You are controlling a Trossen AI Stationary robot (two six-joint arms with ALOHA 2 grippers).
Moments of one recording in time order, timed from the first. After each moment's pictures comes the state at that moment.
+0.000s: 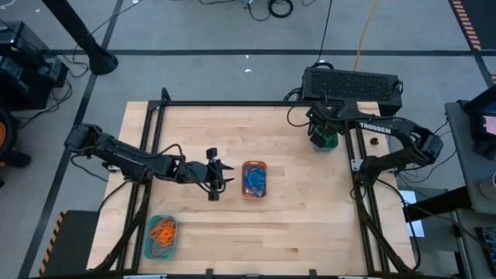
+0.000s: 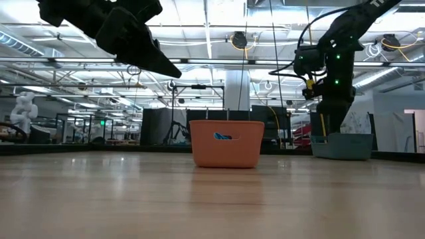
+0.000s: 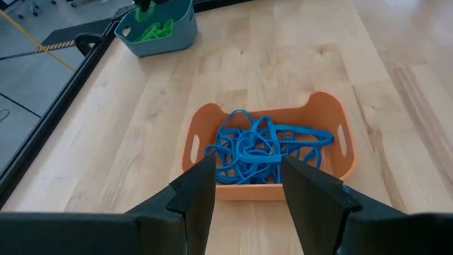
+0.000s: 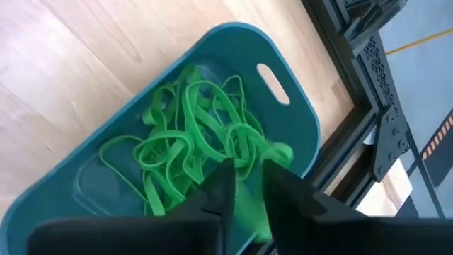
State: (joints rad) left arm -0.22 1.32 0.66 0.12 -0.35 0.06; right arm -0.66 1.34 0.82 -0.84 0.44 0.00
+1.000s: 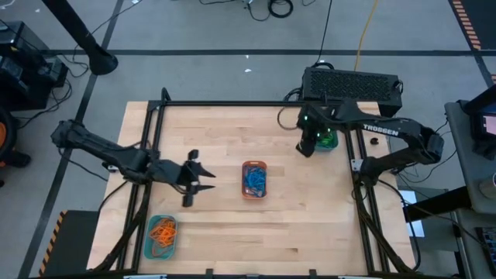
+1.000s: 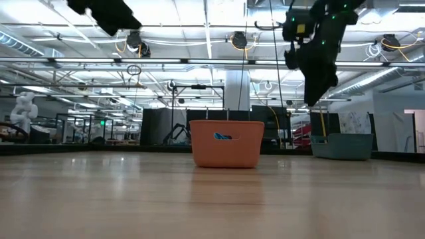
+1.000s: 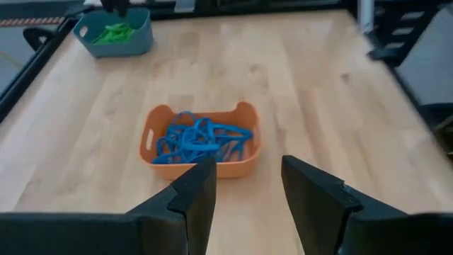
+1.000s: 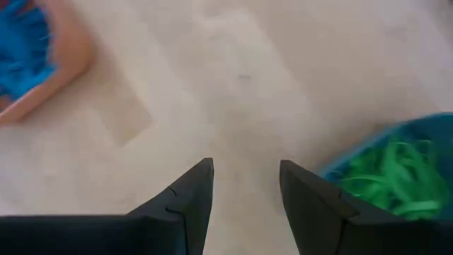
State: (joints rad) left arm -0.34 1.03 0.75 -0.27 -0.26 -0.12; right arm -0.49 1.32 1.04 -0.95 -0.03 0.18
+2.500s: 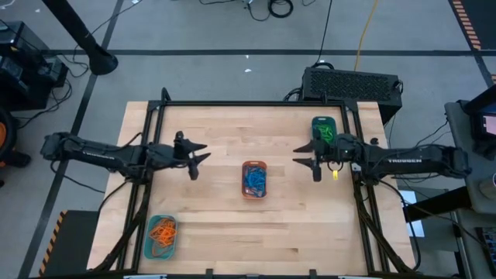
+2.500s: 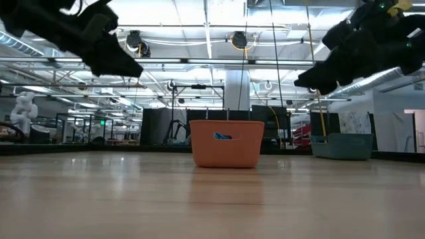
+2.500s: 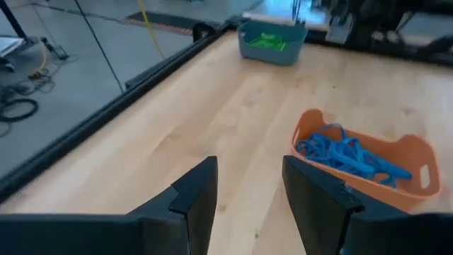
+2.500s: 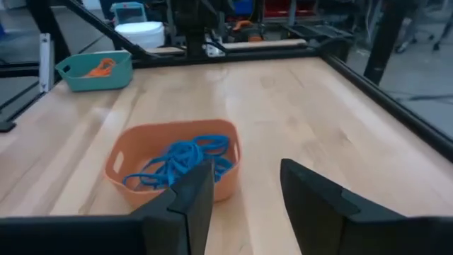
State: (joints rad) left arm -0.07 0.79 0.42 -0.03 -0.44 -0.19; right arm -0.23 0.78 0.23 0.32 -0.14 0.01
